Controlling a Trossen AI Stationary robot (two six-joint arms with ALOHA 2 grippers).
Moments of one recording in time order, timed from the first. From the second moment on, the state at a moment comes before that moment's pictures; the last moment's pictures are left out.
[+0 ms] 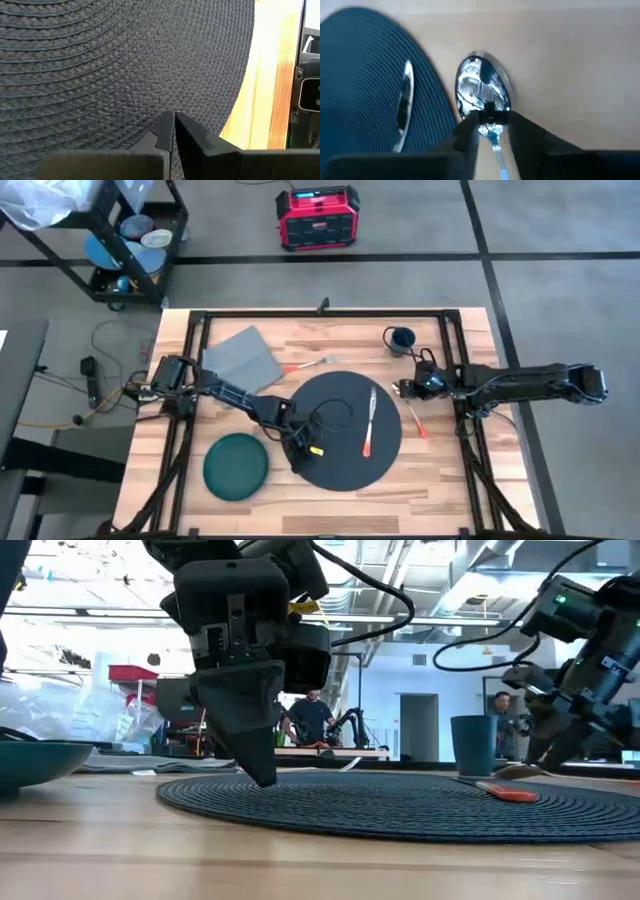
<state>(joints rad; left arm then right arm) -0.19 1.90 1.09 -0.22 0.34 -0.53 -0.20 0.81 0.27 -0.46 0.10 1.25</state>
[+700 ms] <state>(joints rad) -0.19 1.90 1.09 -0.29 0.36 -0.44 -0.19 0.80 0.27 -0.38 0.25 1.23</state>
